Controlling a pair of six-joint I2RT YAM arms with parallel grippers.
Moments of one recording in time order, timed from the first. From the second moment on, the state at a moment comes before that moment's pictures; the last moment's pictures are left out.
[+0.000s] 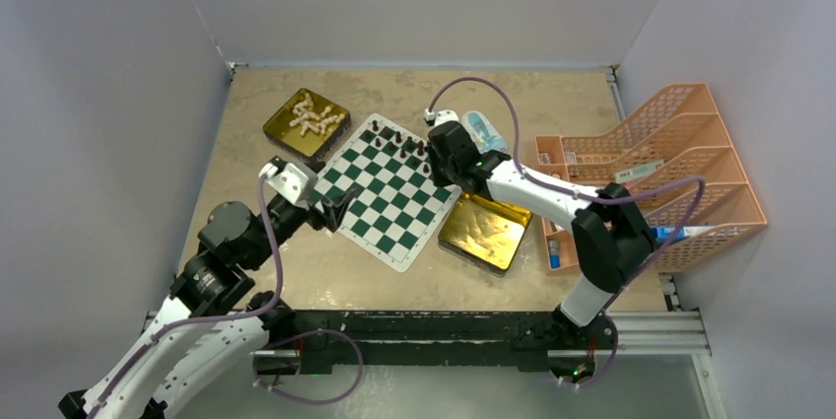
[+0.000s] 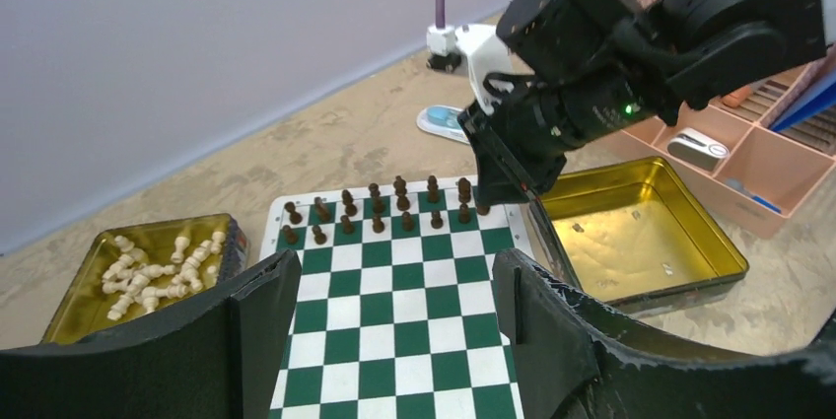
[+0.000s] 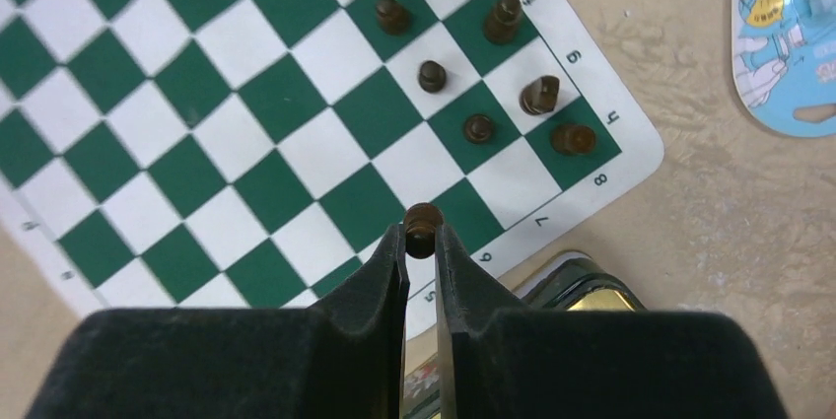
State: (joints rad) left arm -0.68 0.49 0.75 -0.25 -0.01 0.09; right arm 0.73 1.65 1.17 -0.28 0.20 0.33
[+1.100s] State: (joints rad) left arm -0.68 0.51 0.73 -0.26 -0.01 0.08; right arm 0.66 1.81 1.19 -0.28 0.29 0.37
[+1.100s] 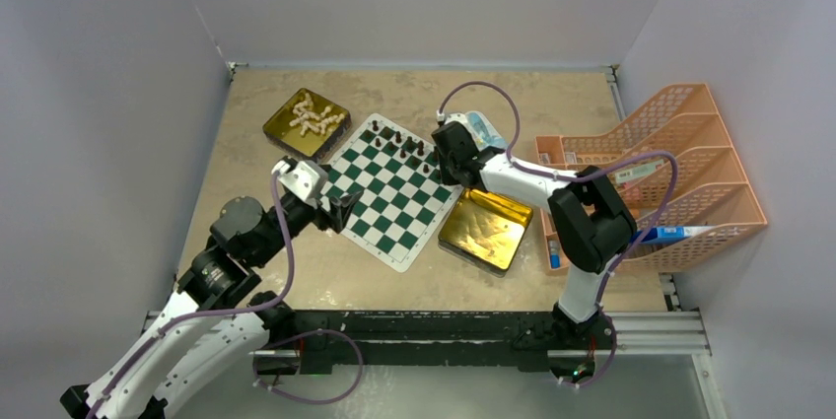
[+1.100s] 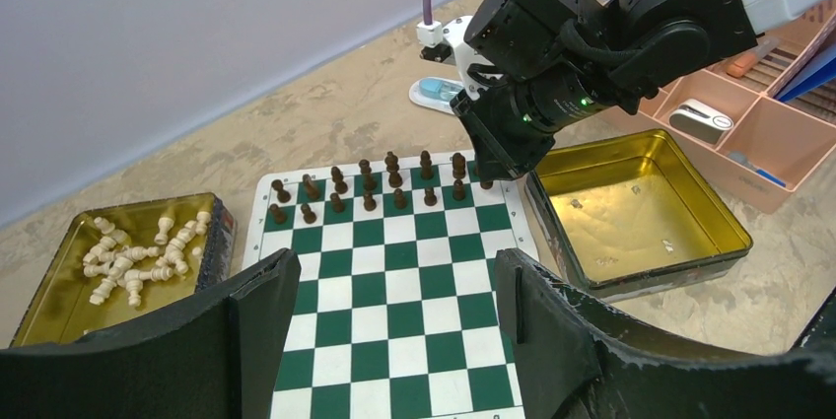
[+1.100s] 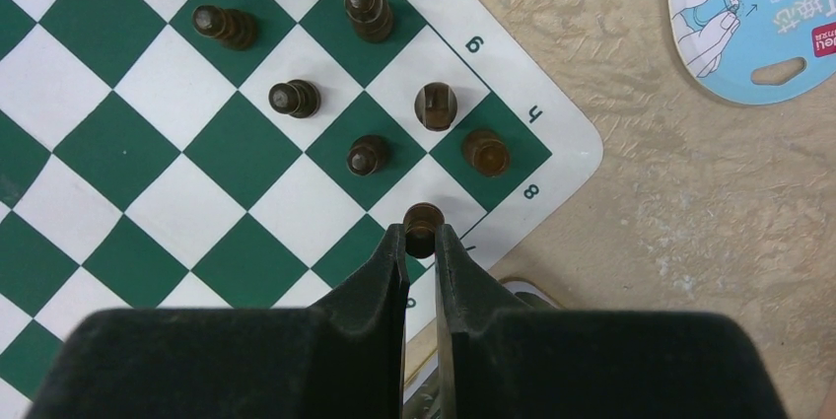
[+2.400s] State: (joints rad) left arm -0.68 0.53 0.73 -0.26 0.00 0.06; right arm 0.66 1.86 1.21 -0.32 0.27 0.38
